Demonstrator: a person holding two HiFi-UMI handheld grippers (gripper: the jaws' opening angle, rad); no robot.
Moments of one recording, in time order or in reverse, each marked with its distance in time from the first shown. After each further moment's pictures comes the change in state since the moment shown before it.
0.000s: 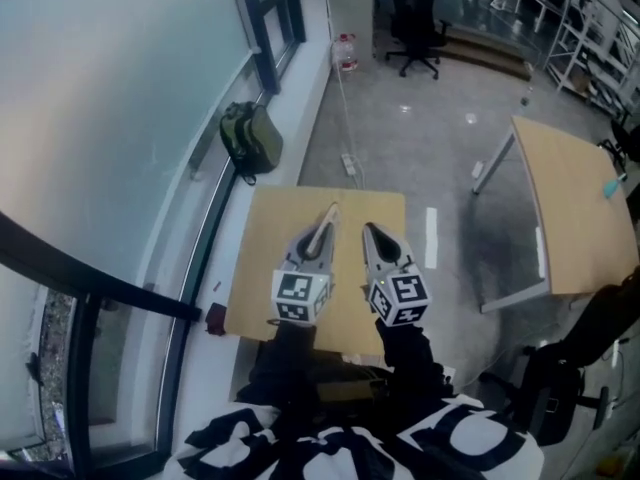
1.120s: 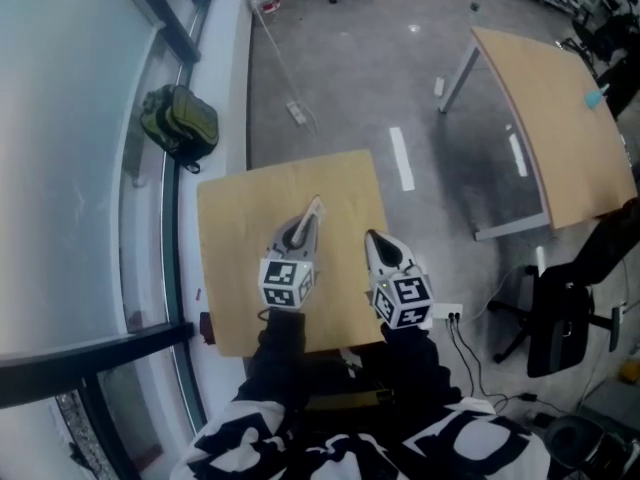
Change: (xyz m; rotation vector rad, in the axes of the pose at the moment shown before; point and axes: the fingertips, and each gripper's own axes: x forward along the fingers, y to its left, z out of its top) left arm 0.112 0.002 -0.150 -0.043 0.276 -0.238; right arm -0.006 -0.100 -0.129 0.163 0.256 -0.278
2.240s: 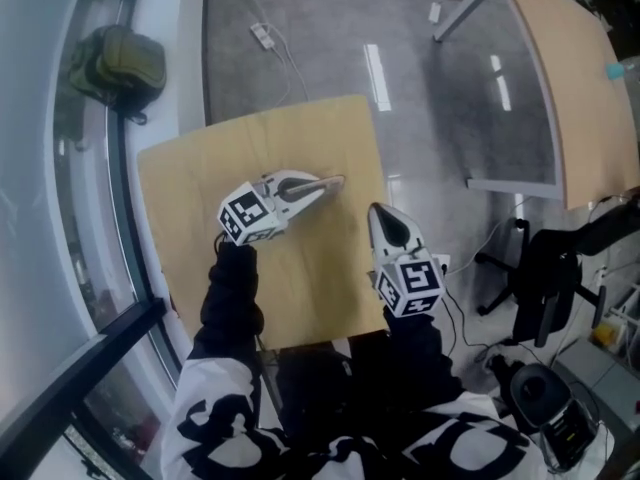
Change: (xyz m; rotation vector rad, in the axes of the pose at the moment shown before) left arm 0.115 -0.022 -0.110 0.123 0.153 -0.864; right arm 0.071 -0.073 -0.076 0.015 0.190 -0.083
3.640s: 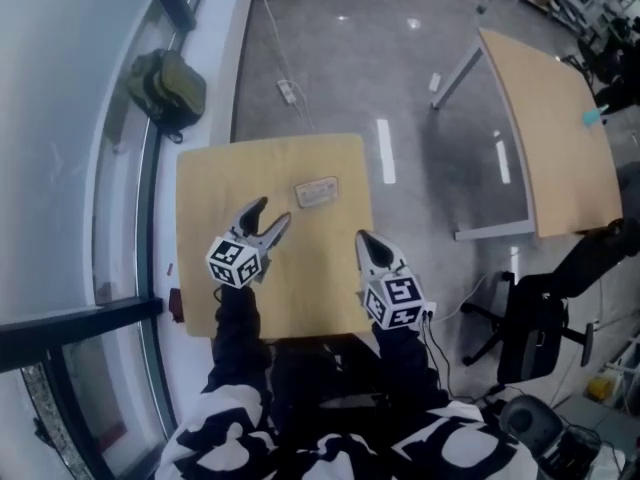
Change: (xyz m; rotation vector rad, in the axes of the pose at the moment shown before) left arm -0.133 -0.054 0.021 -0.205 -0.264 0.669; right arm -0.098 0.053 0.022 -0.083 -0.097 0.128
